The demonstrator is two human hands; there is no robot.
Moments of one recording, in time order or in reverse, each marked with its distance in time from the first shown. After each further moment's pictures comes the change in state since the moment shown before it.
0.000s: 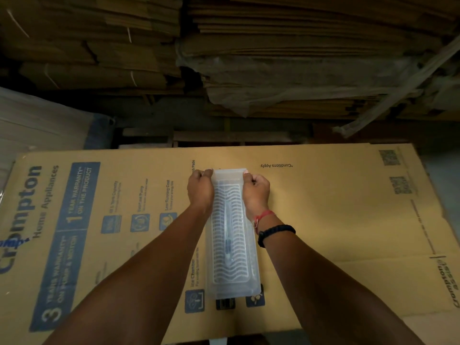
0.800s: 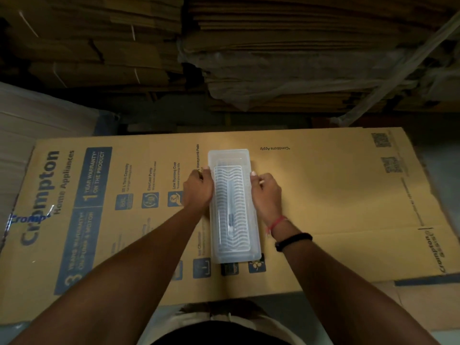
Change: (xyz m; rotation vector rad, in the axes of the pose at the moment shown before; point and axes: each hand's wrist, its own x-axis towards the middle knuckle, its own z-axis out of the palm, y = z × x) left_hand -0.053 -0.024 -0.050 0.519 0.020 0.264; right_hand -0.072 0.015 -0.064 -0.380 -0.081 -0.260
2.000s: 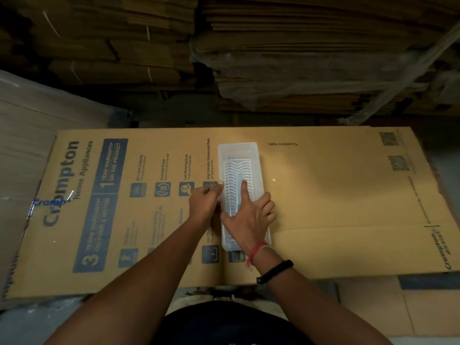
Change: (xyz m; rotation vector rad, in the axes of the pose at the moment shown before) left_hand -0.049 -0.025 -0.022 -0.424 -0.123 -0.201; right_hand -0.092 -0.012 0.039 -0.700 -0.042 -0.027
